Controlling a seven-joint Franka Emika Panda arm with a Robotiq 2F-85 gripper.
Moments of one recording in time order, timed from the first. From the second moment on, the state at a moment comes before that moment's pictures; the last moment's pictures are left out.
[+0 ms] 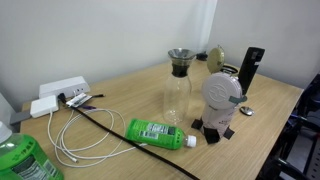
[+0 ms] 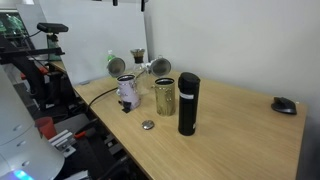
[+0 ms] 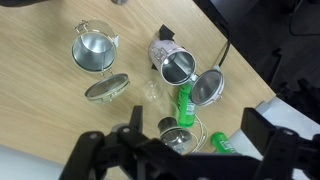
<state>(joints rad) 0.16 -0.54 -0.17 -2.33 0.20 1.79 -0.76</state>
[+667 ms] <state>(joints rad) 0.28 -0.44 0.07 -2.31 0.18 1.96 -0.72</state>
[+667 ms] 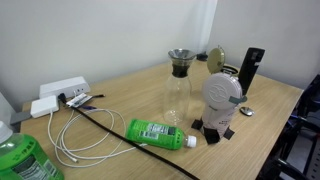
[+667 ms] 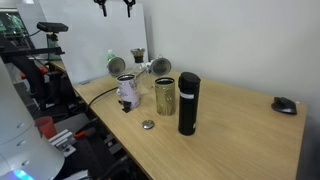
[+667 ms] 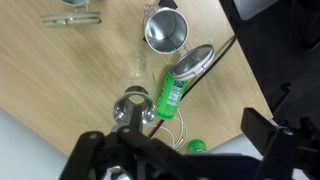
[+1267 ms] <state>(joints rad) 0.36 -0.35 0.17 -2.30 0.17 2.12 -0.66</state>
